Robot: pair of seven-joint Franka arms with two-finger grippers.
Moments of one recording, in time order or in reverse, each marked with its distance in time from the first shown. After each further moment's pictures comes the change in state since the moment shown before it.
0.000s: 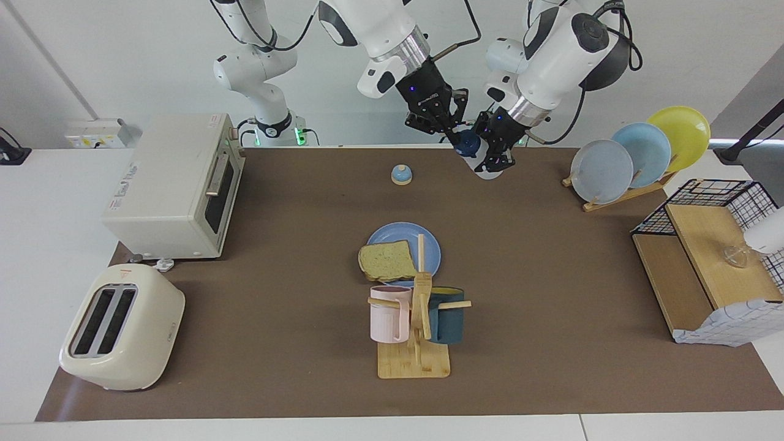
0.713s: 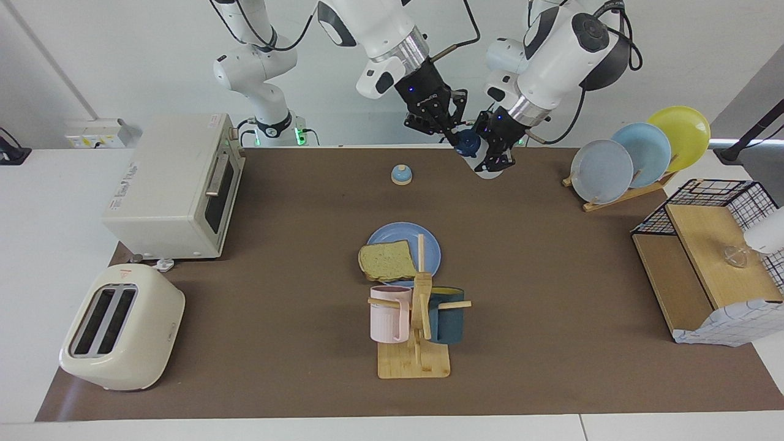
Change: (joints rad) left arm 0.000 -0.001 0.000 -0.001 0.000 0.000 -0.006; right arm -0.005 0.000 -0.008 0.004 0.001 -0.003 0.002
